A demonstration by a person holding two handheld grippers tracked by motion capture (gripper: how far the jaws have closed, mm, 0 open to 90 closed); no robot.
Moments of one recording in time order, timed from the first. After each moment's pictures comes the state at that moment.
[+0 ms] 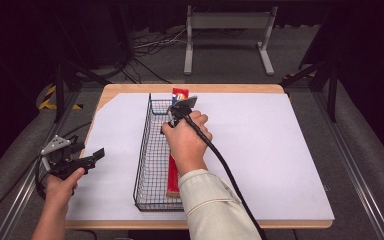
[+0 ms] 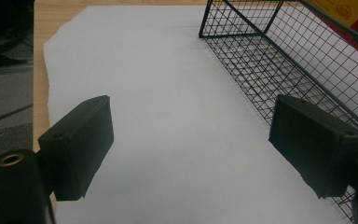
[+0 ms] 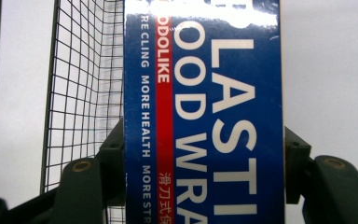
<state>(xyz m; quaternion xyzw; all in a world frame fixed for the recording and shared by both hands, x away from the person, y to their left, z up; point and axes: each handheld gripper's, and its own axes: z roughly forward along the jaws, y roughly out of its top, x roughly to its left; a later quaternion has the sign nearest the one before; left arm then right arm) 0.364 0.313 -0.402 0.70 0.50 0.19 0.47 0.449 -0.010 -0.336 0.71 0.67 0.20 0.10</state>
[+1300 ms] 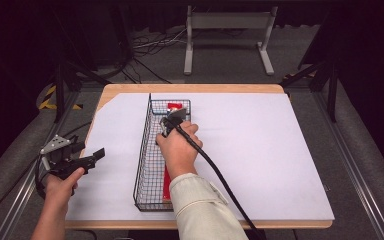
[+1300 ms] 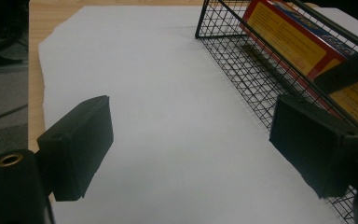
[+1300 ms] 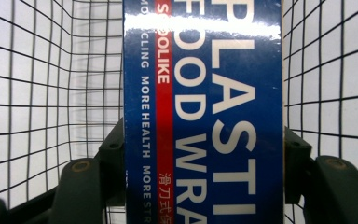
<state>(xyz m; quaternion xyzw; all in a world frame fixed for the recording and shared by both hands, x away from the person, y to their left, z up) 0.364 0.312 -0.401 0.70 0.50 0.19 0.47 0.454 0.011 -0.383 0.71 0.69 0.15 0.08</state>
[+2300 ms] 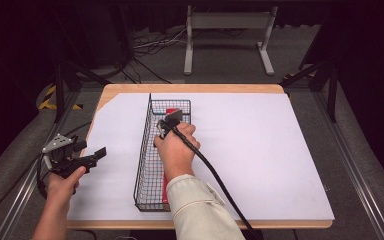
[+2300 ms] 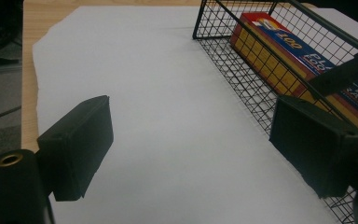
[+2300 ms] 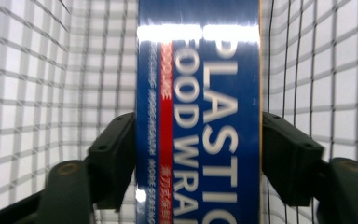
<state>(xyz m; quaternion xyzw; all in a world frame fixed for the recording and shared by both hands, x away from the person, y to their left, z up) 0.368 0.310 -0.401 0.70 0.50 0.18 0.47 0.453 0.018 -0.387 0.69 0.70 0.14 0.11</state>
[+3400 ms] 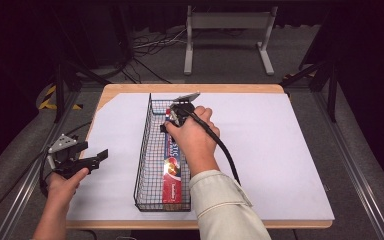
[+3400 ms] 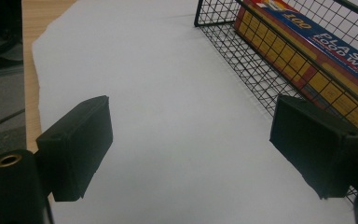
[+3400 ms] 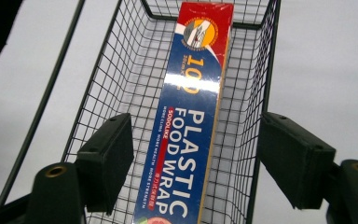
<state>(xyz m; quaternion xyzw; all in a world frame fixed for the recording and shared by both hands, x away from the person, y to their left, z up) 0.369 0.304 -0.404 0.72 0.49 0.19 0.45 0.443 -0.026 -0.318 0.62 0.73 0.27 0.13</state>
